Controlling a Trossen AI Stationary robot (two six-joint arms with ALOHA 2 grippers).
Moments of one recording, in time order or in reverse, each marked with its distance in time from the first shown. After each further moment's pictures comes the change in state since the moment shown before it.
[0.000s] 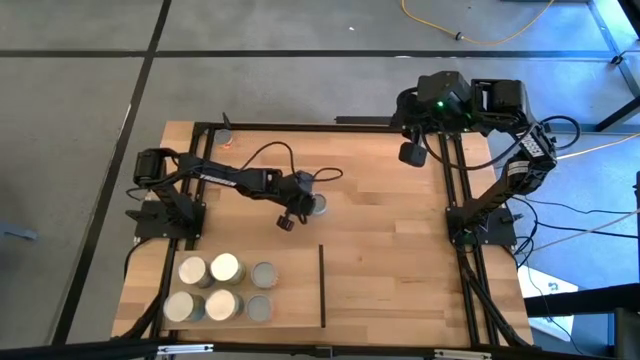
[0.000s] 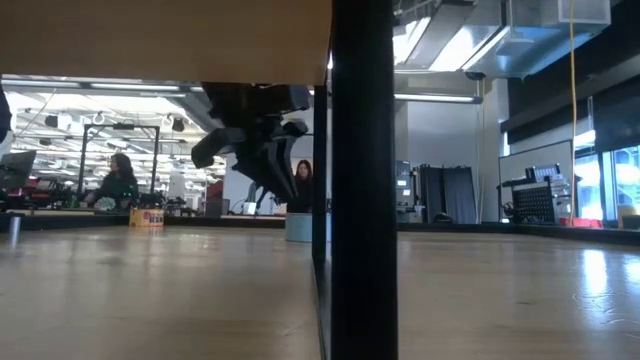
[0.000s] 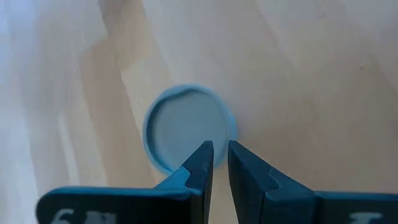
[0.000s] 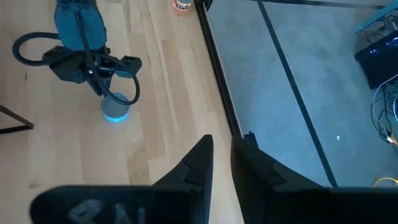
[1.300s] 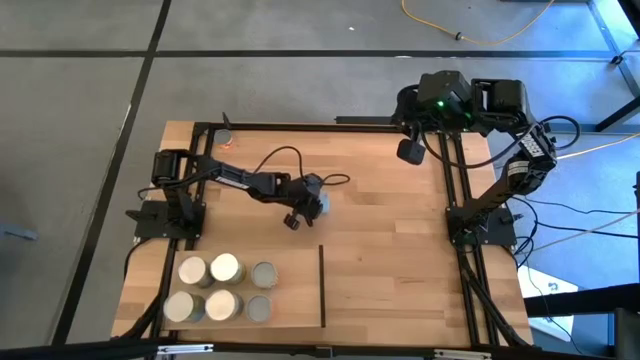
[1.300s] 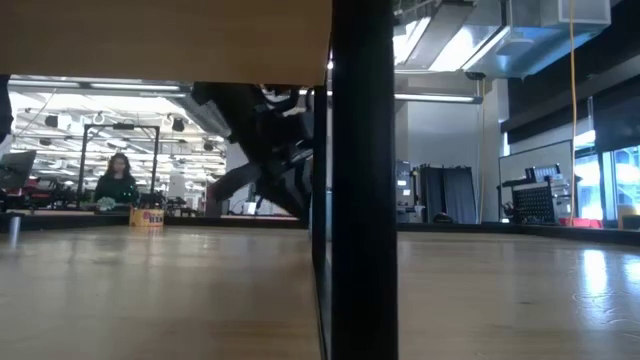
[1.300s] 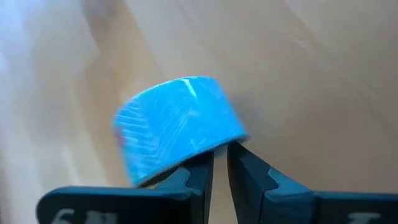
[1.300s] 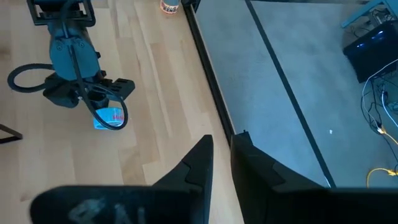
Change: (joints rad) left arm 0.003 0.135 0.021 0.137 -0.044 0.178; right arm 0.000 0.000 0.000 0.010 0.042 0.035
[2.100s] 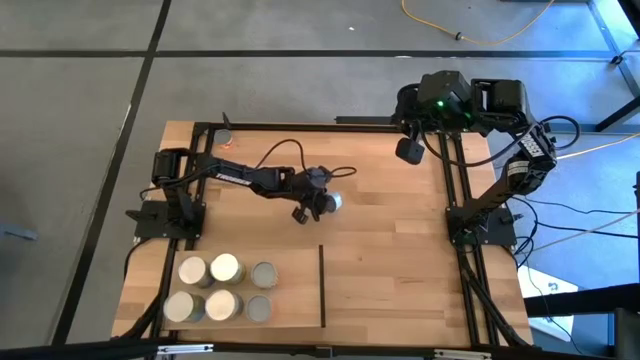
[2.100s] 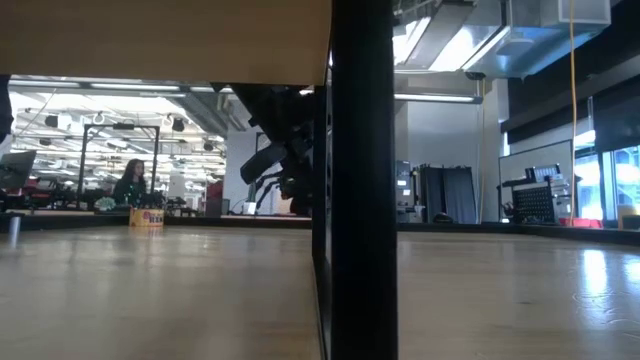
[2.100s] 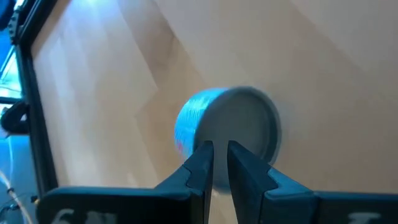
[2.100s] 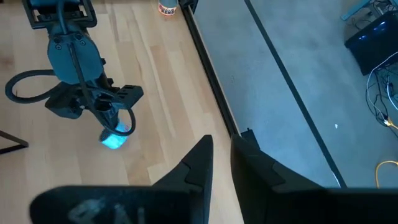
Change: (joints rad) left arm 0.011 0.000 0.104 -0.003 -0.017 0.078; right arm 0.000 0.001 0.000 0.000 0.000 0.048
